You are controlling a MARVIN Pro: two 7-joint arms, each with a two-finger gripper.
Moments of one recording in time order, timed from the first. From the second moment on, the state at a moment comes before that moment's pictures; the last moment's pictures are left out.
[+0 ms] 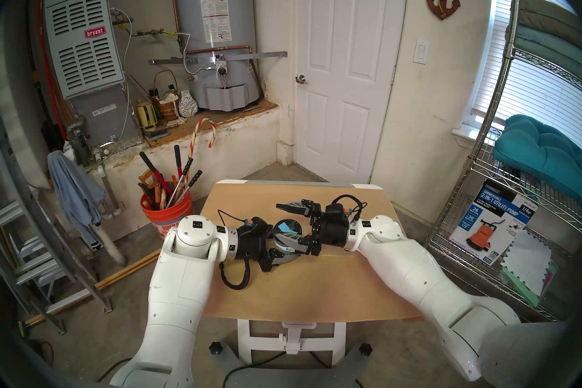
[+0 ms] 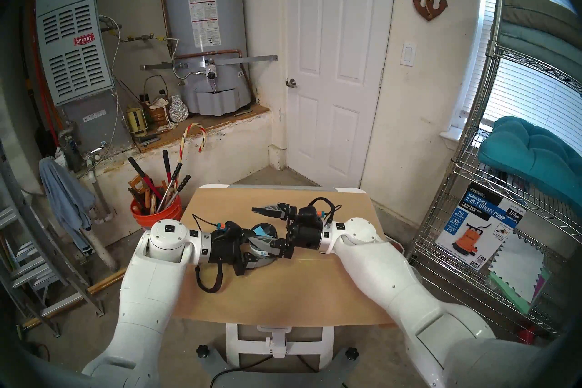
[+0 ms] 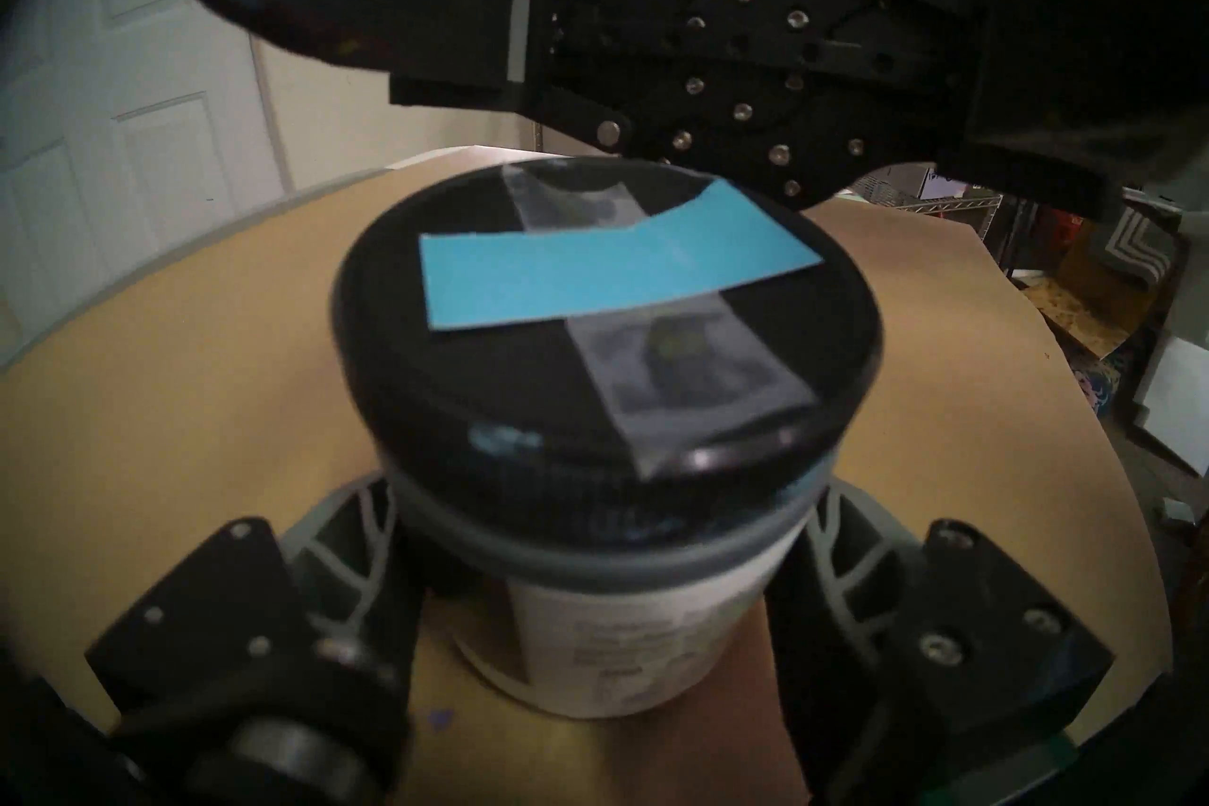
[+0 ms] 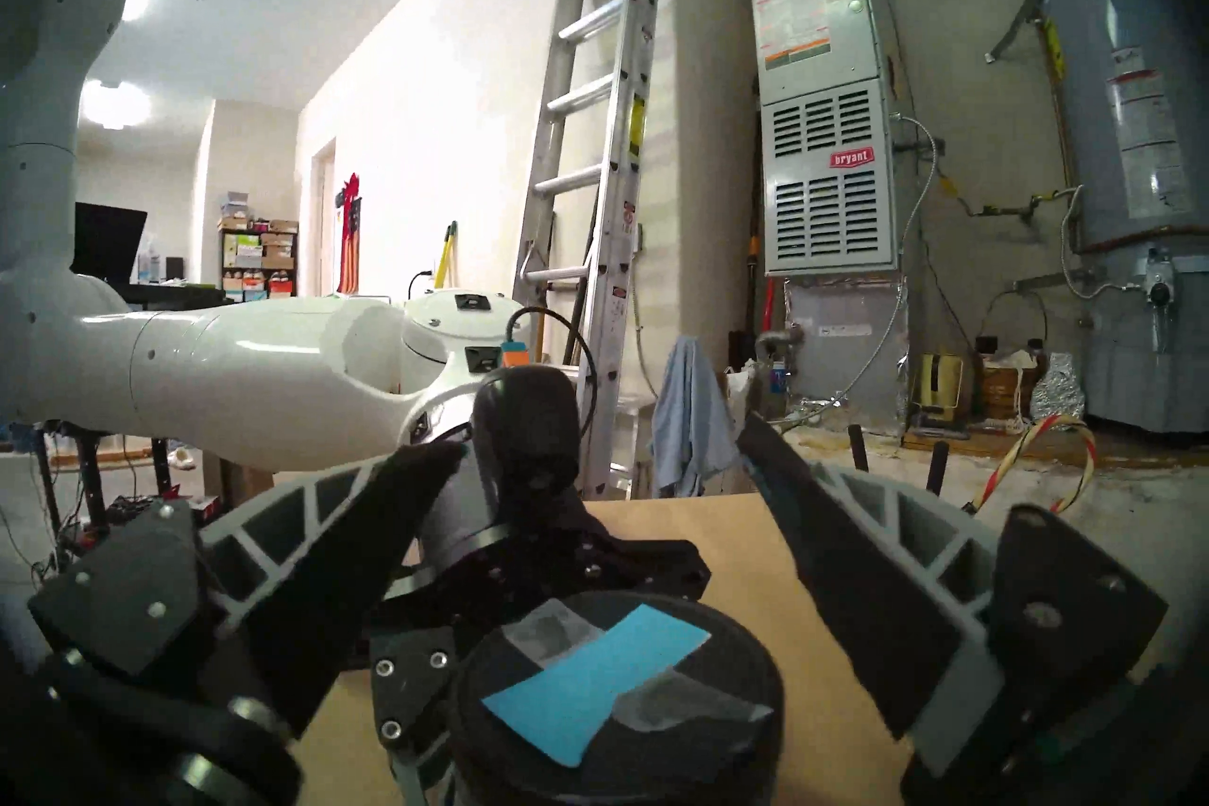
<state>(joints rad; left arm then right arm) 1.39 -1.55 -1.68 -1.38 0.40 0.11 -1.36 -1.14 -1.27 1.04 -1.02 0.65 -0.34 1.23</state>
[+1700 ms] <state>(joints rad) 1.39 -1.57 -1.70 -1.39 0.43 0.13 -1.37 -1.61 -1.22 1.16 -1.68 0.21 -0.02 0.39</state>
